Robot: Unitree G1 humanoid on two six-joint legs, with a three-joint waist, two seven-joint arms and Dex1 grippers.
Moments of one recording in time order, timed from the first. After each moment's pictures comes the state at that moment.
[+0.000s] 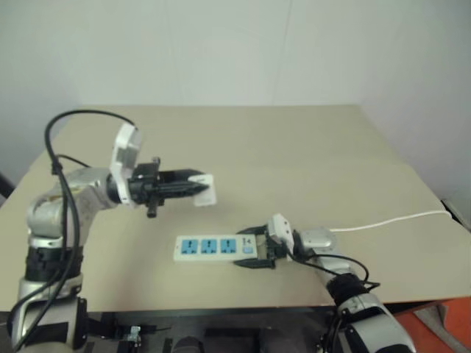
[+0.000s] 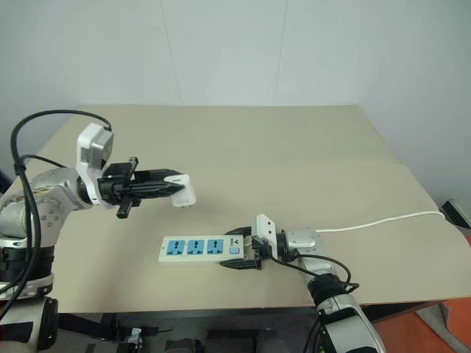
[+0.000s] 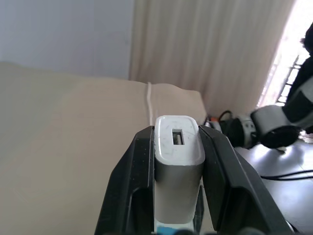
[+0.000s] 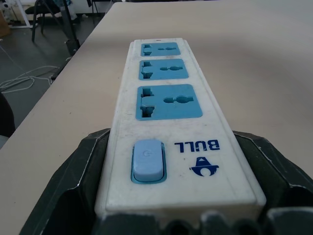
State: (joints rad) left arm -0.64 0.72 0.13 -0.05 -0.73 0.68 -1.39; right arm -0.56 -0.25 0.19 0.63 0.18 -0.30 1.37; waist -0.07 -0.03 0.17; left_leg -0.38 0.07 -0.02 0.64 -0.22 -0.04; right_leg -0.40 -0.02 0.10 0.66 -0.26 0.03
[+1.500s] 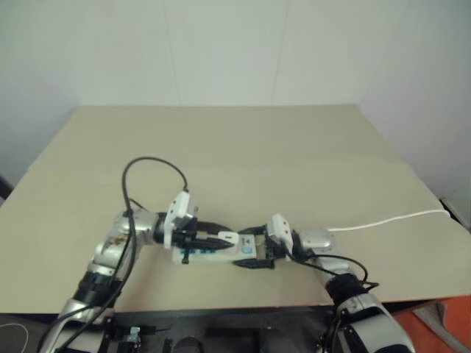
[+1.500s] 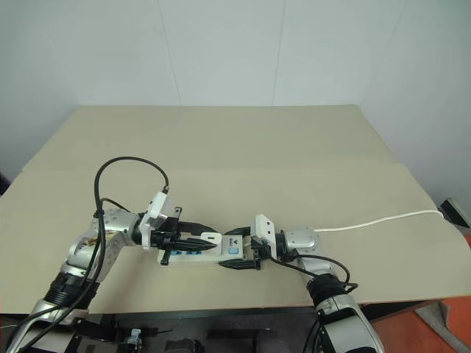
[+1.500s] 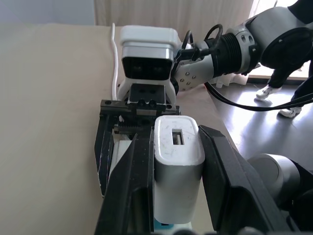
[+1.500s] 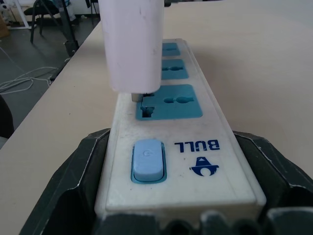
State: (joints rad) left arm -0.46 0.56 -0.13 0.06 -0.45 0.25 -1.40; right arm -0.56 -0.25 0.19 0.63 0.18 -0.30 1.37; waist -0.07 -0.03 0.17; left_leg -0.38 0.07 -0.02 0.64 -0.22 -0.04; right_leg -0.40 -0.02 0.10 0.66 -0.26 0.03
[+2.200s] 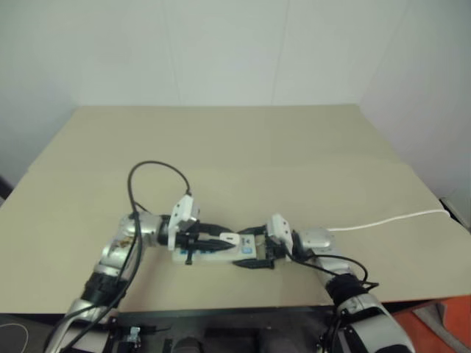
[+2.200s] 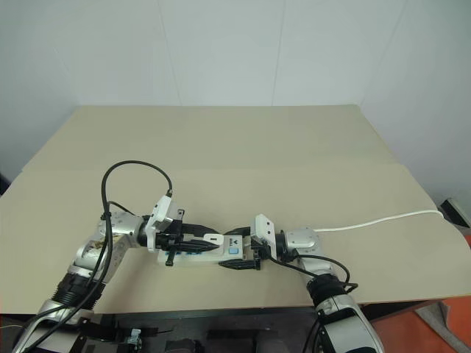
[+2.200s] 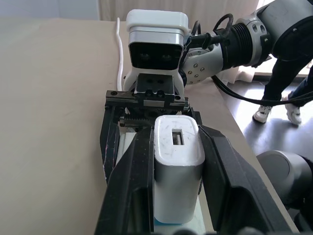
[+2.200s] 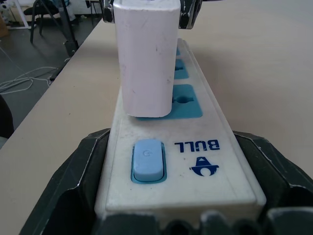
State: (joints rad) left arm -0.46 0.54 -0.15 0.11 -0.41 0.18 -1.40; right arm -0.56 -0.25 0.19 0.63 0.18 -0.30 1.37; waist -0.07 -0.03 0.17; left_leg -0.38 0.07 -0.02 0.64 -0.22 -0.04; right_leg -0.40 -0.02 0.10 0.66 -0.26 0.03
